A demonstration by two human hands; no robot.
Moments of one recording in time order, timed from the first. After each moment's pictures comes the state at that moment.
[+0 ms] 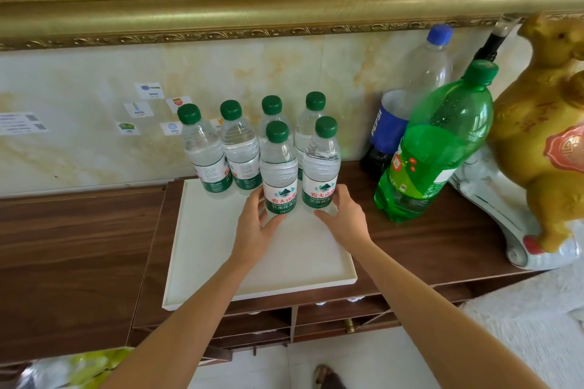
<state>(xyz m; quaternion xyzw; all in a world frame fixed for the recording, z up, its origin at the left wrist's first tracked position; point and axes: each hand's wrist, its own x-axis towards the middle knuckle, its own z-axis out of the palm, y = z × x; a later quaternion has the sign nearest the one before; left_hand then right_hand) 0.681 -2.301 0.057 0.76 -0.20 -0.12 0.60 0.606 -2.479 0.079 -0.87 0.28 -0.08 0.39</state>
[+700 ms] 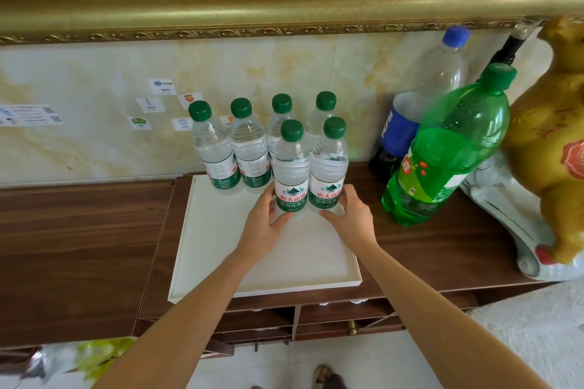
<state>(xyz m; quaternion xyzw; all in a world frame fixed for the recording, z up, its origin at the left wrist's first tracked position) 0.685 -2.303 0.063 0.79 -0.23 -0.14 0.55 0.606 -2.477 0.080 -0.86 0.28 -0.11 0.42</state>
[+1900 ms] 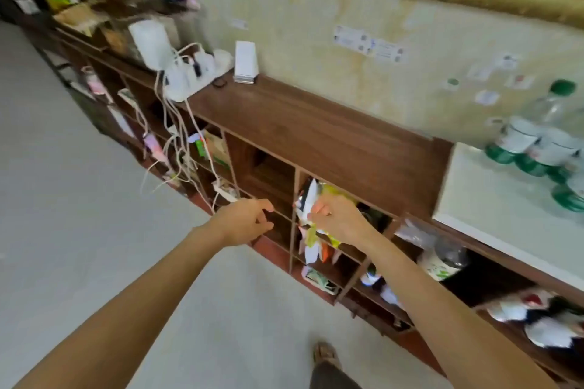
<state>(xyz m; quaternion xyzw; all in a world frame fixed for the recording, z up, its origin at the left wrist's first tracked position) 0.490 -1.766 0.128 0.96 -0.03 -0.17 0.22 0.534 -1.977 0.125 -0.91 -0.13 0.20 0.35</state>
